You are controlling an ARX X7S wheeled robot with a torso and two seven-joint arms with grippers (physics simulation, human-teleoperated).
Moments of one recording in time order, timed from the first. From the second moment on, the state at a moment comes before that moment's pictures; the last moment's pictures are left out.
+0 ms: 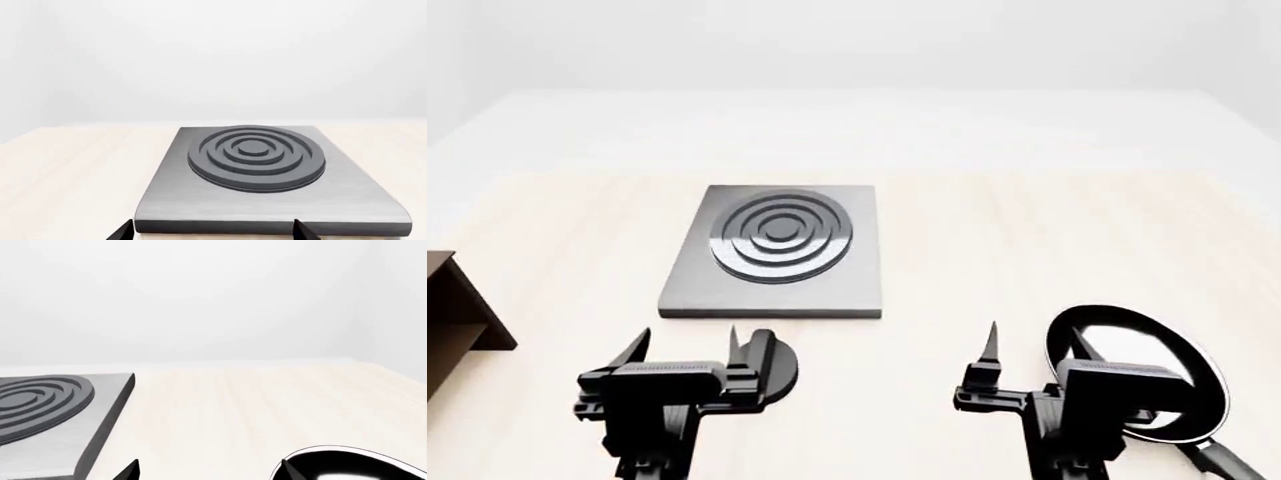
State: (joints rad) left arm -0.04 -0.16 0.09 0.21 -0.14 -0.20 -0.16; right arm 0.02 0.15 -0.05 -0.32 0.16 0.30 0.21
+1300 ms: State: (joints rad) left arm -0.11 -0.16 0.17 -0.16 -0.08 -0.07 -0.19; right arm -0.01 0.22 -0.10 -0.35 0.21 0.29 0.24
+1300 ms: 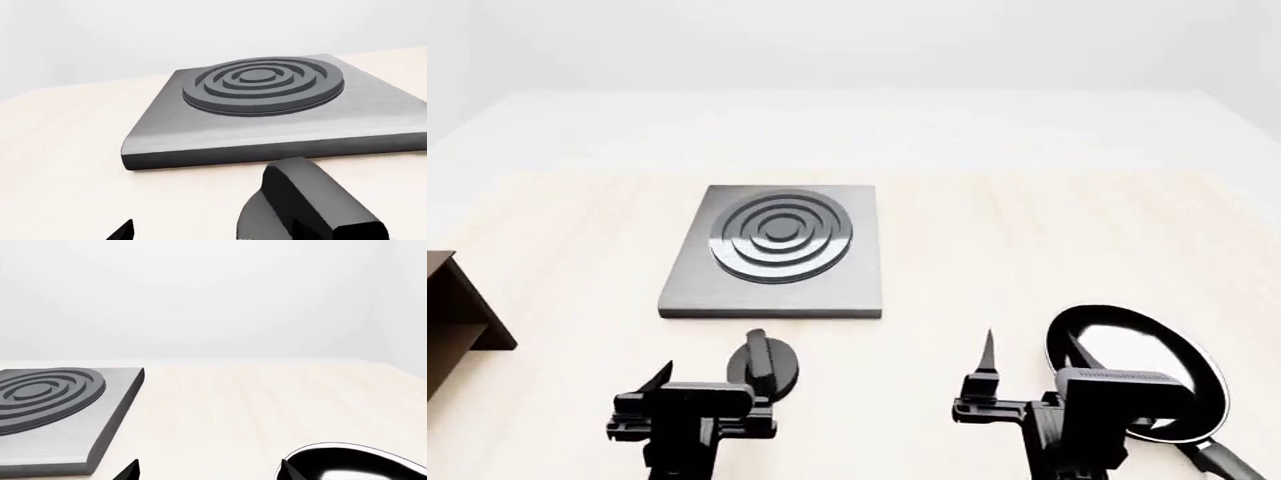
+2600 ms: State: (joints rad) left arm 0.03 -0.29 0.06 0.48 -0.25 -0.41 -0.22; right arm 0.19 0.56 -0.20 -0.71 0.31 0.82 0.12
